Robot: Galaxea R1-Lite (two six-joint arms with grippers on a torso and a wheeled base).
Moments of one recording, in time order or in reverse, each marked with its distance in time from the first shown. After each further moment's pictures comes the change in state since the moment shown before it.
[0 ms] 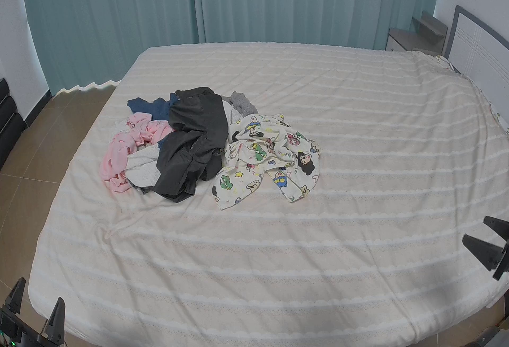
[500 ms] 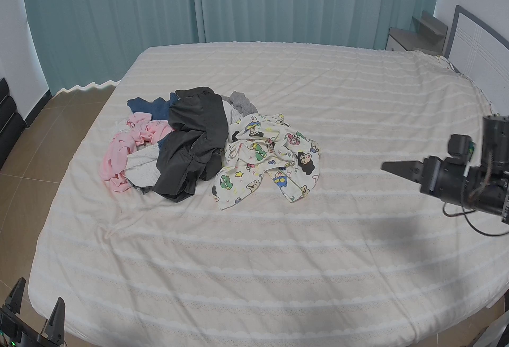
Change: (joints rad) left arm 0.000 0.000 0.000 0.000 0.000 0.000; right arm 0.243 0.747 -0.312 -0.327 -0.093 0.340
